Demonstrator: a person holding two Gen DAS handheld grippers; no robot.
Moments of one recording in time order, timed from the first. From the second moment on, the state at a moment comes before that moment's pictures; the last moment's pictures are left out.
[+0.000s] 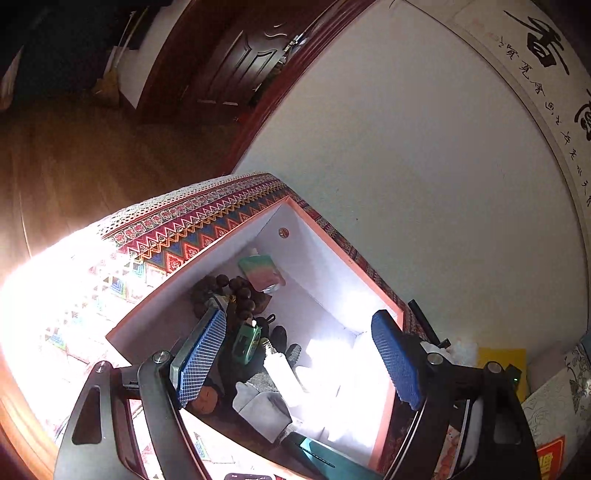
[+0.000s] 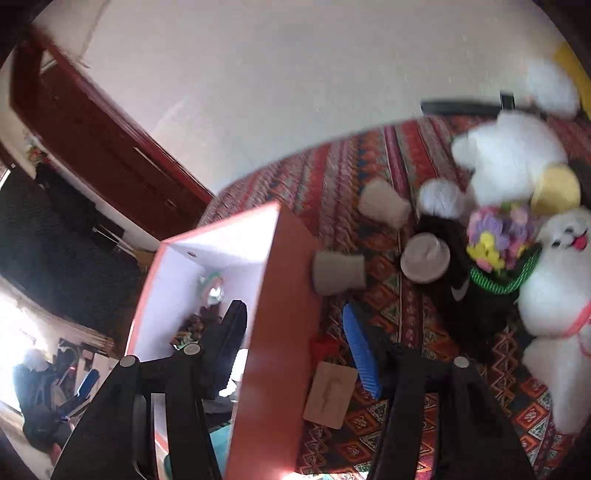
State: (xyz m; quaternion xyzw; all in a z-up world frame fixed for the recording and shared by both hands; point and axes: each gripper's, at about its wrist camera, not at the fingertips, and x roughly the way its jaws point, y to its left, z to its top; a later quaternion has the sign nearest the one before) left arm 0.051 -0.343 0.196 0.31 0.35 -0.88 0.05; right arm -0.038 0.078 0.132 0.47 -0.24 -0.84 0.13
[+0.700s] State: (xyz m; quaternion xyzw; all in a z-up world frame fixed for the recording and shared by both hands) left arm 0.007 -0.302 0.168 0.37 0.29 -0.88 0.04; right arm -0.136 0.062 0.024 0.54 -0.29 -0.78 0.10
